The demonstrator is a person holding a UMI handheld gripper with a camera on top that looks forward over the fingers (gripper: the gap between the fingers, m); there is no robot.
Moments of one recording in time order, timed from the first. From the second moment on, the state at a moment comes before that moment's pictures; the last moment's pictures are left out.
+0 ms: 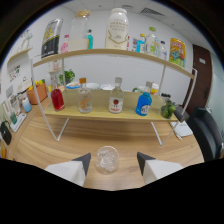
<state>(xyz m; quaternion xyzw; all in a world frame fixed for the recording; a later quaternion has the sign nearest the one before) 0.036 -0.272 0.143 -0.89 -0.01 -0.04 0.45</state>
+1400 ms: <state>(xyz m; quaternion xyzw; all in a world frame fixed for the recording) -0.051 -0.102 0.181 -0.81 0.01 0.00 0.58</state>
